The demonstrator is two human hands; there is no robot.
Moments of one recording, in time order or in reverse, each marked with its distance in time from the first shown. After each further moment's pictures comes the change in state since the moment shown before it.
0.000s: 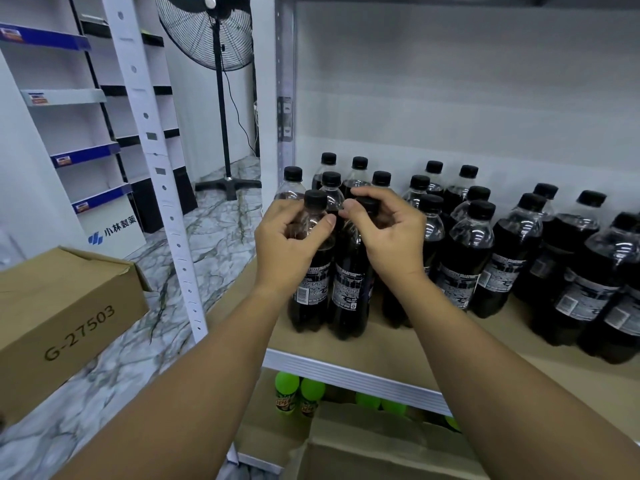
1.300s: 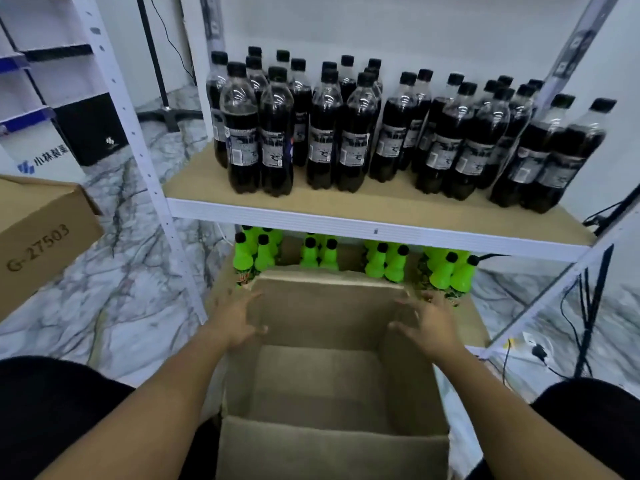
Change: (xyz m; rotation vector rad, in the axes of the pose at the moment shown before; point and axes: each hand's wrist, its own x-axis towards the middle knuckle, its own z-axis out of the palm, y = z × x) left_hand -0.301 -0.035 -0.087 0.879 -1.035 -0.553; right_hand -0.341 -0.033 -0.261 -1.071 -0.449 0.725
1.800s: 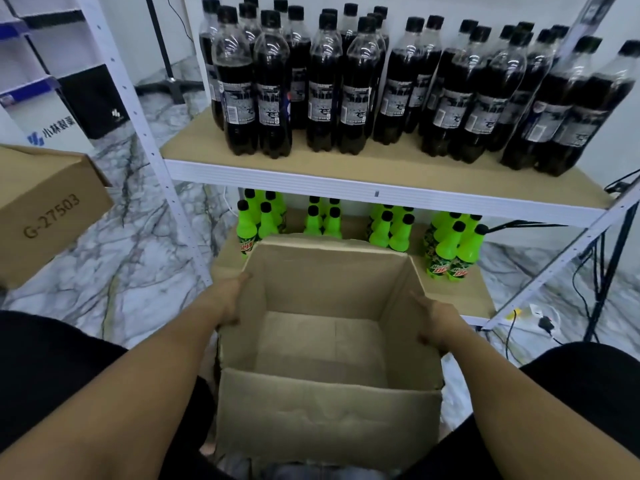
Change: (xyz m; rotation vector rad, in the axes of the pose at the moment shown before) left_hand -0.019 -0.001 0.013 0.191 -0.163 -0.141; right_hand -0.021 0.048 0.014 -0.251 -0.469 0.100
